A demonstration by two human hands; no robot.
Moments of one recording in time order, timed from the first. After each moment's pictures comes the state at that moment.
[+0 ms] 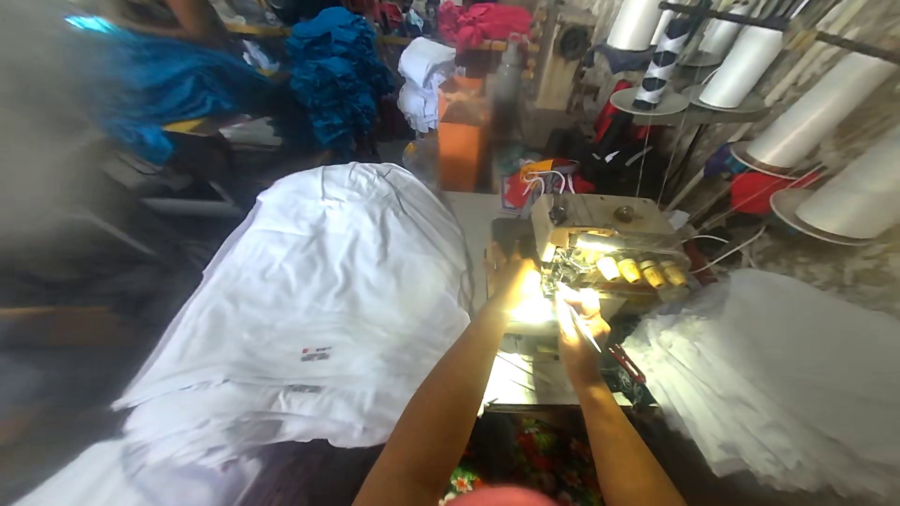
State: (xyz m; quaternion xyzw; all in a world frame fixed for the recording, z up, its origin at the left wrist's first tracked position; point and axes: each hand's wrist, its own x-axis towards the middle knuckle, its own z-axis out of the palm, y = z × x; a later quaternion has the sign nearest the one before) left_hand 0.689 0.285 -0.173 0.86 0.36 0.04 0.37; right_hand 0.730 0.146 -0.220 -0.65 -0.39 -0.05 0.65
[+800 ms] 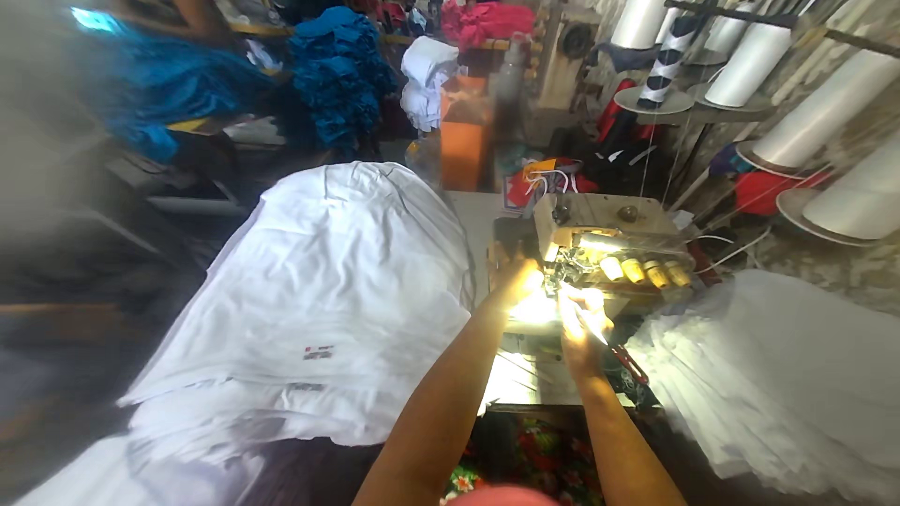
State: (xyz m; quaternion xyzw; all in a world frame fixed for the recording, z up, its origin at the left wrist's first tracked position) left_hand 0.687 0.284 -0.161 0.86 0.36 0.00 0.37; right_hand 0.729 0.149 -0.215 -0.66 -0.34 0.01 0.67
